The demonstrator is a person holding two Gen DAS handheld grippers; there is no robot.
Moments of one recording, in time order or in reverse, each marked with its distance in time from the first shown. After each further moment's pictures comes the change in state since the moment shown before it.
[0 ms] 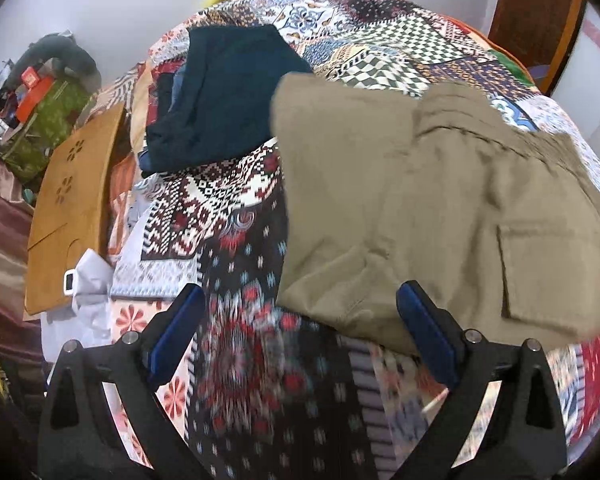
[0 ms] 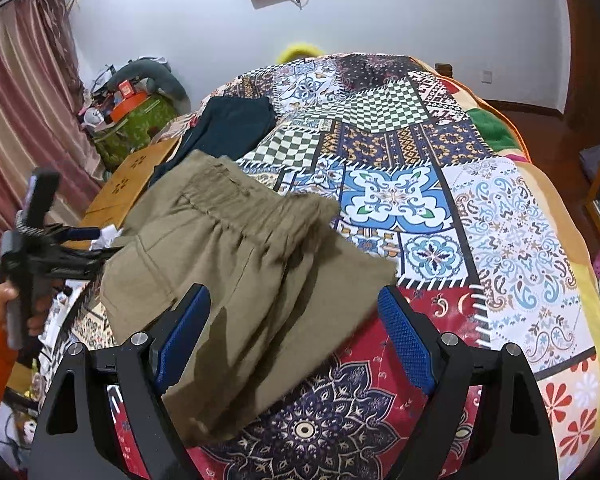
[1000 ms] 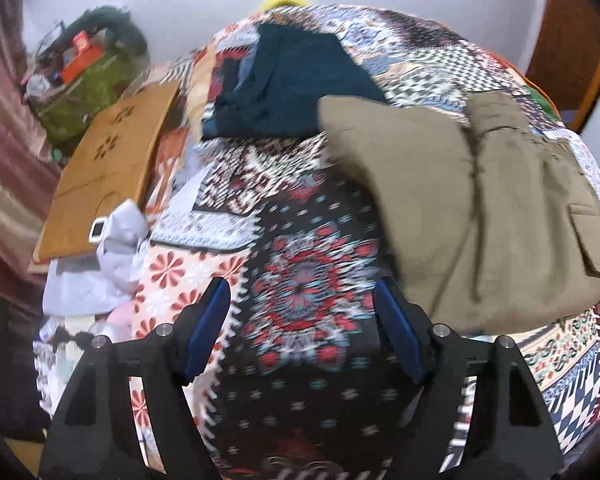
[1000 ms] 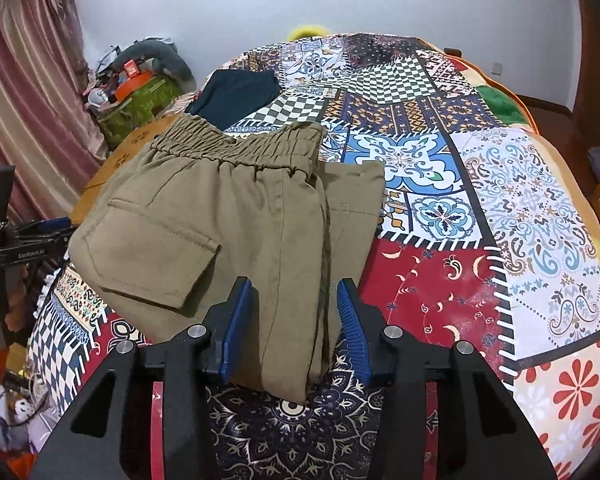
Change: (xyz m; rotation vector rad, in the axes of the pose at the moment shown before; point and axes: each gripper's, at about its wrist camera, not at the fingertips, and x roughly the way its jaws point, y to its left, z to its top) left arm -0.015 0.041 -0.048 -0.180 -0.048 0.069; right arm 0.015 -0.007 -0.030 -0.026 0.050 0.014
